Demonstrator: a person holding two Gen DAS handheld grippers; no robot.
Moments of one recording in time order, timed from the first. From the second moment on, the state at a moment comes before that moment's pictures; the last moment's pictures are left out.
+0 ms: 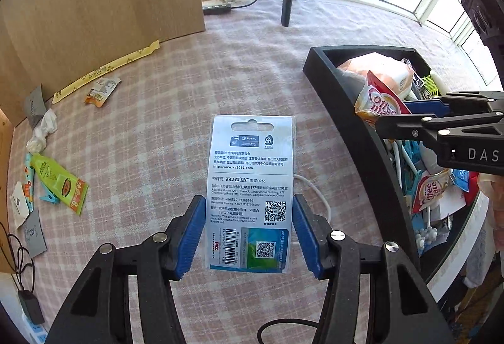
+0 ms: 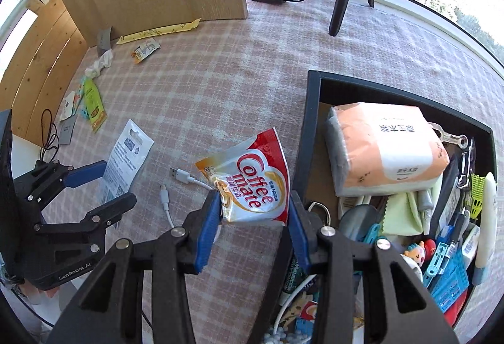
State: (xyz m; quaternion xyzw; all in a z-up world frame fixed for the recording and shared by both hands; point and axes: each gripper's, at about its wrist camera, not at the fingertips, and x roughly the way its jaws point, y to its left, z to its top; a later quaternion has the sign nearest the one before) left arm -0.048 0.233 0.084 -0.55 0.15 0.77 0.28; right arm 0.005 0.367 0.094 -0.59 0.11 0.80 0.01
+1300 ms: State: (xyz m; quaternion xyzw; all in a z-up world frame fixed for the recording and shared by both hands) left arm -0.017 0.371 0.143 -0.48 0.22 0.74 0.41; right arm 0.126 0.524 0.141 -0.52 0.21 0.81 0.17
